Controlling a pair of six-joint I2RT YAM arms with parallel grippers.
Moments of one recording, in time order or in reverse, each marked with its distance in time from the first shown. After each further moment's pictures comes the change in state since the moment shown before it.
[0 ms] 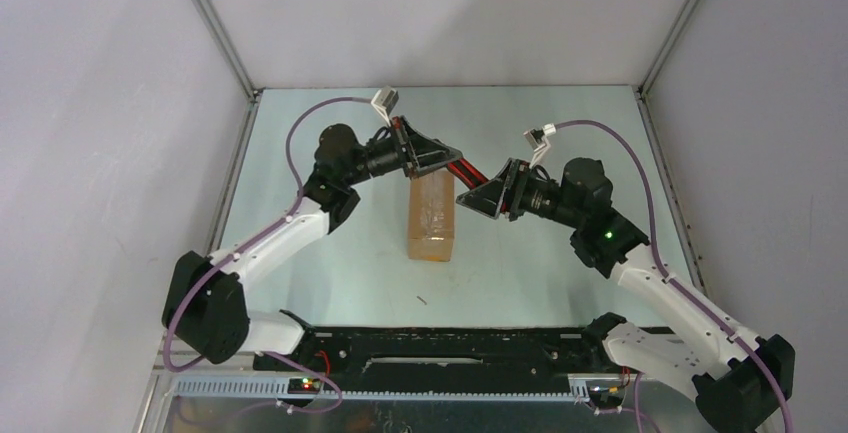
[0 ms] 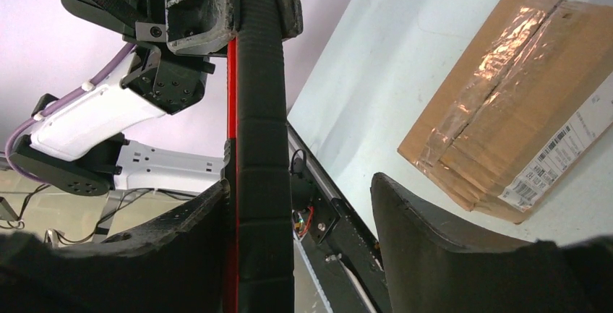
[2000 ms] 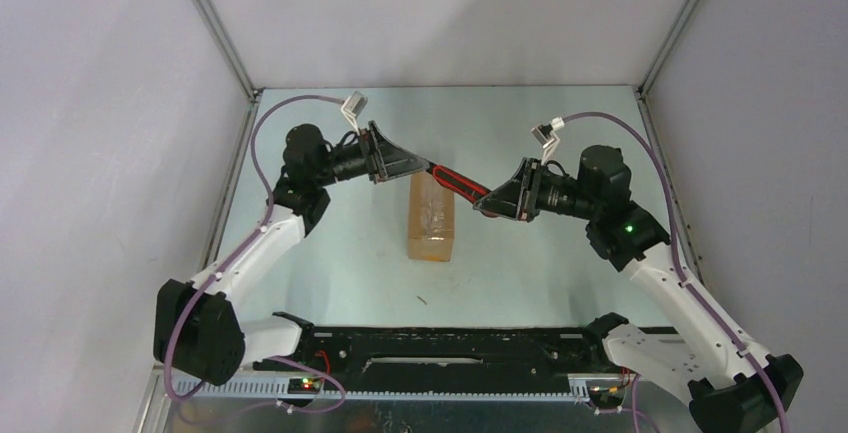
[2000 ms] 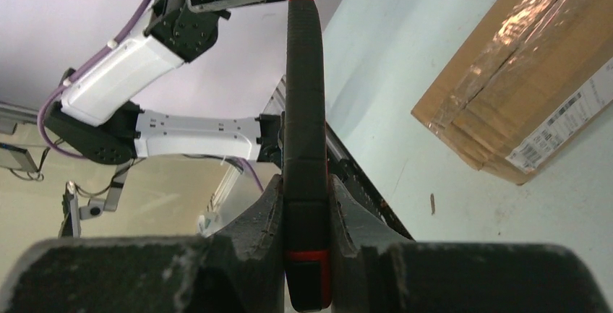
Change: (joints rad) left arm 0.195 -0.121 -0.071 -0.211 0.165 0.300; right arm -0.088 -0.022 0.113 -0.216 -0.190 -0.073
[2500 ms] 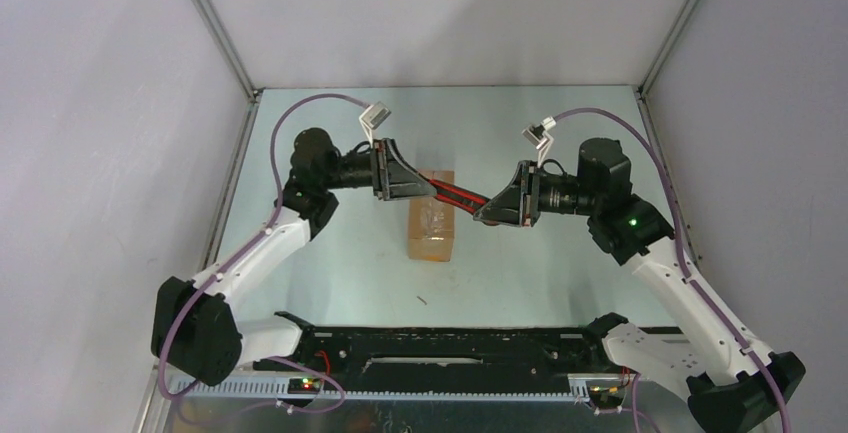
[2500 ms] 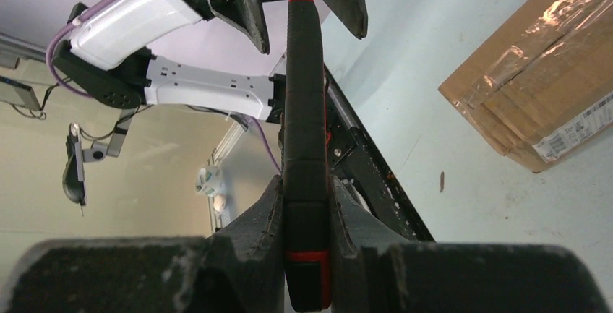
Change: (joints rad) left arm -0.075 0.000 0.000 0.086 0.224 0.002; right arm 0.001 0.027 0.083 -0.130 -0.135 -0.118
